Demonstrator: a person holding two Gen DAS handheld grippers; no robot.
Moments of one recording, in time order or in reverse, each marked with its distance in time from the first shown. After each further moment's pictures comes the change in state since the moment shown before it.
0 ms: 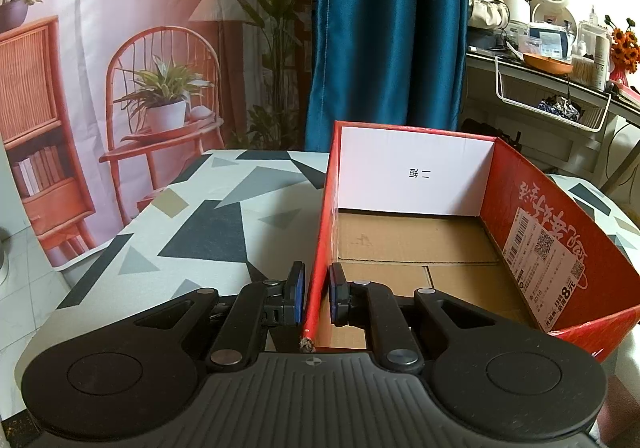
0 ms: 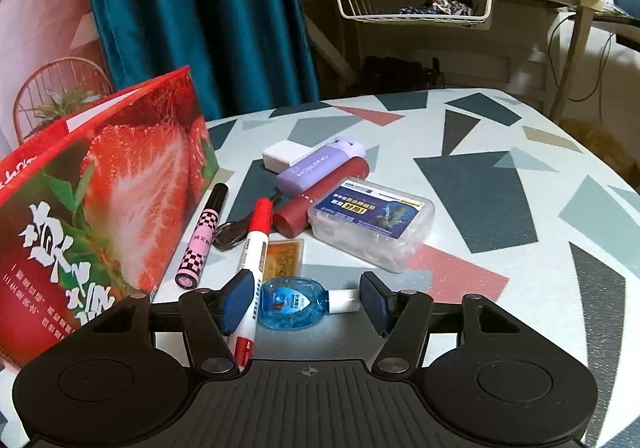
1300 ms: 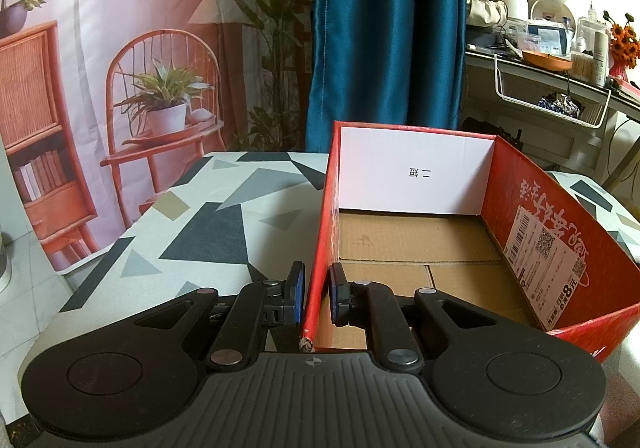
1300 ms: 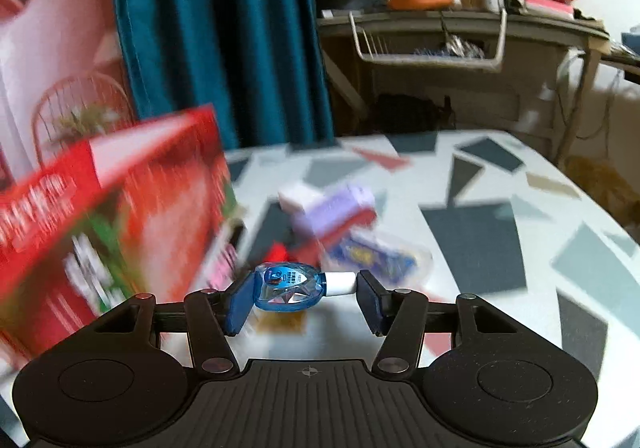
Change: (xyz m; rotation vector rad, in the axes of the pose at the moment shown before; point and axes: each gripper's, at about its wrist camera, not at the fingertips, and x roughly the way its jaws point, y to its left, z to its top) left arm 0.000 -0.002 -0.002 0.015 -0.004 0.007; right arm -0.031 0.006 0.024 -0.055 -0.100 0.050
